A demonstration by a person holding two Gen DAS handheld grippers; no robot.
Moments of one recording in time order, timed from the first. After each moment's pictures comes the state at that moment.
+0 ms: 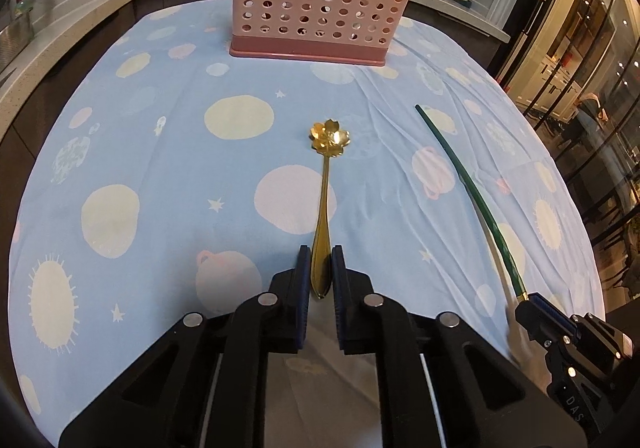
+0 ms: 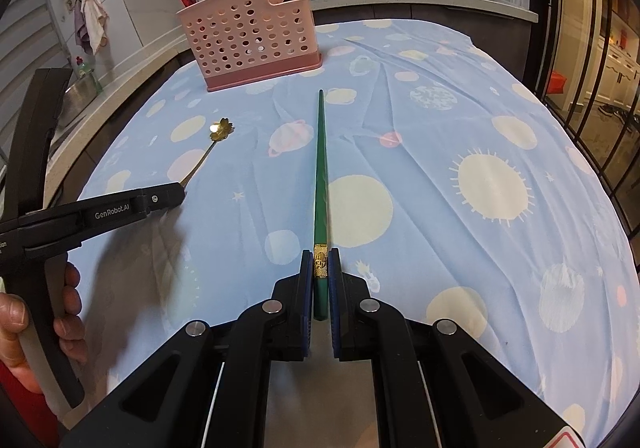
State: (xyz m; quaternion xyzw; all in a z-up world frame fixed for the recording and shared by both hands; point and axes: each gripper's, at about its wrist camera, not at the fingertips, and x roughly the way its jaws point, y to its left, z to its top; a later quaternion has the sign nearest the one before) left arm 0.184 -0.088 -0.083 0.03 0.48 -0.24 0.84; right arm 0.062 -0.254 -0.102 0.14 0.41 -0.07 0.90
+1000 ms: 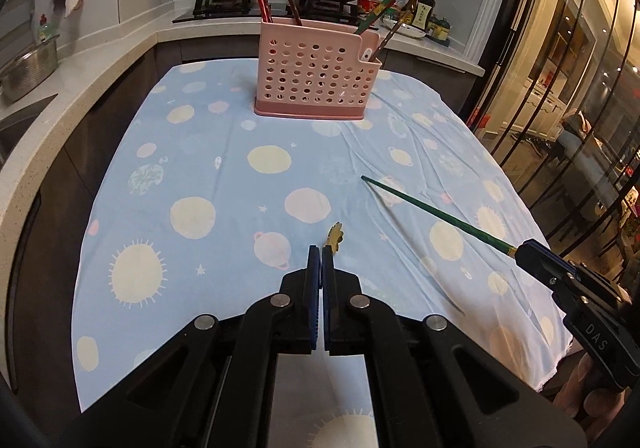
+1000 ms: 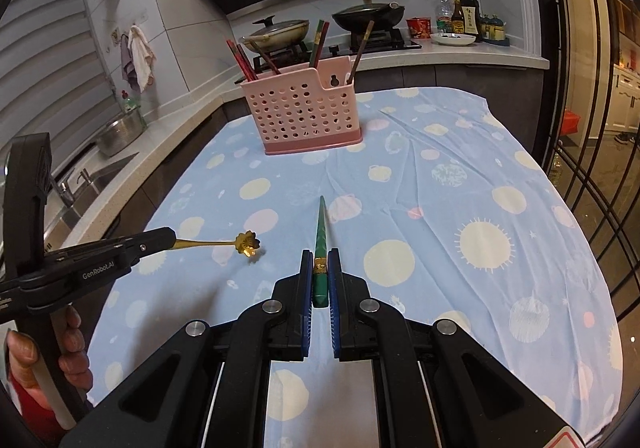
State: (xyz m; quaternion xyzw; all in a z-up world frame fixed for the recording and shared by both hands) left arm 0.116 -0.037 0.001 0.02 0.41 -0.25 0.88; right arm 0.020 -0.236 -0.016 0.14 0.32 -0.03 0.94
